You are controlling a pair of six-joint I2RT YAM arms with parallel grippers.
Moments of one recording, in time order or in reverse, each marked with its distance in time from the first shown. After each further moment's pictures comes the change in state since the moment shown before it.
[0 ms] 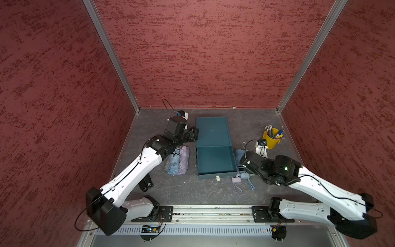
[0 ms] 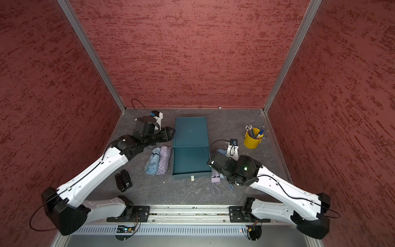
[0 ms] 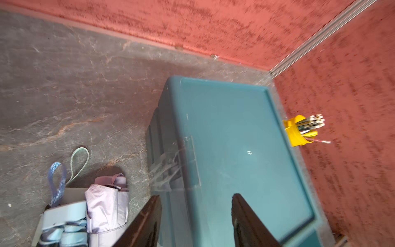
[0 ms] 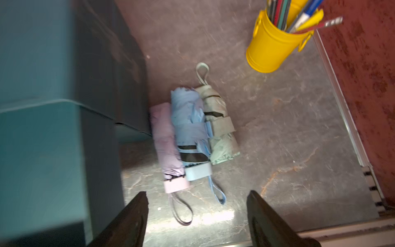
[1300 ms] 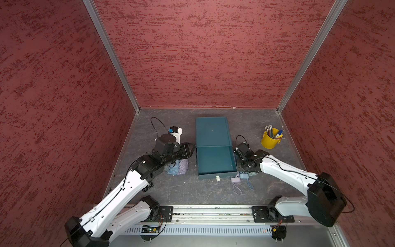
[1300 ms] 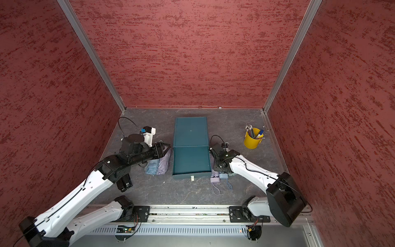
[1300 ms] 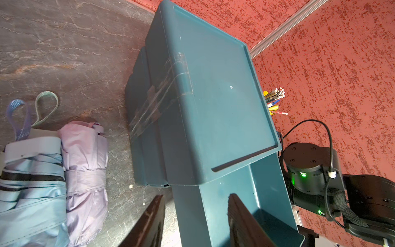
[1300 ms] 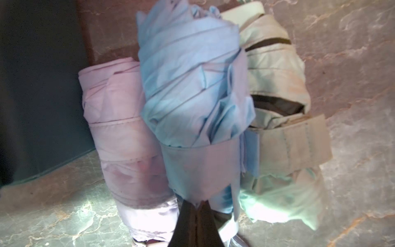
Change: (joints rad) left arm -0.044 -0.270 -0.278 0.016 0.133 -0.130; right arm -0.341 0.278 -0.286 0.519 -0.341 -0.322
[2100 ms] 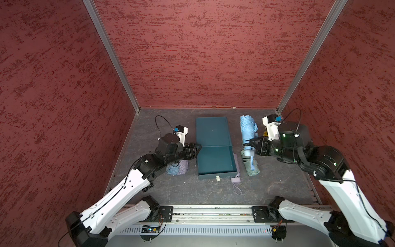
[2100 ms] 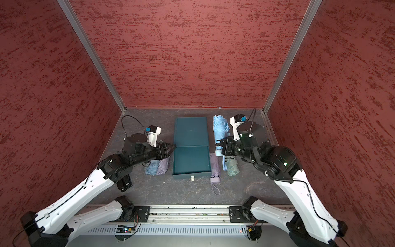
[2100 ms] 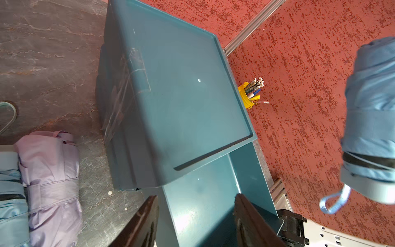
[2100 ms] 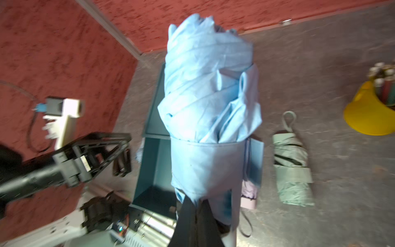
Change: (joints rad) left arm -0.068 0.023 0.030 0.043 0.026 0.016; right arm 0.078 -0.274 0.813 -0.426 -0.227 -0.106
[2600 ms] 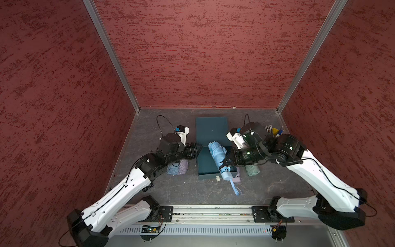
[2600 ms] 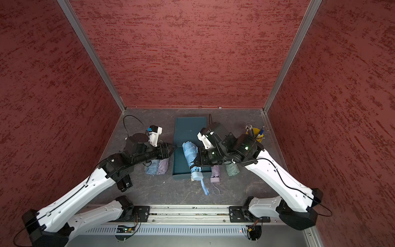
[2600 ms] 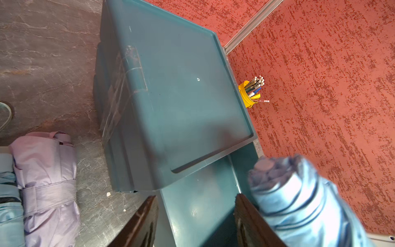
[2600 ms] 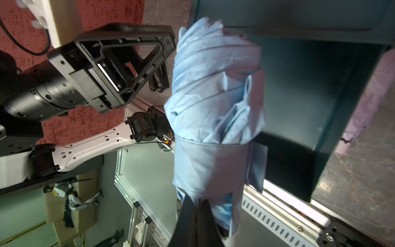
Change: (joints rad) left arm -0.007 0.017 0.000 0.013 -0.005 0.000; right arm 0.195 0.231 0.010 -0.055 -0.317 0.169
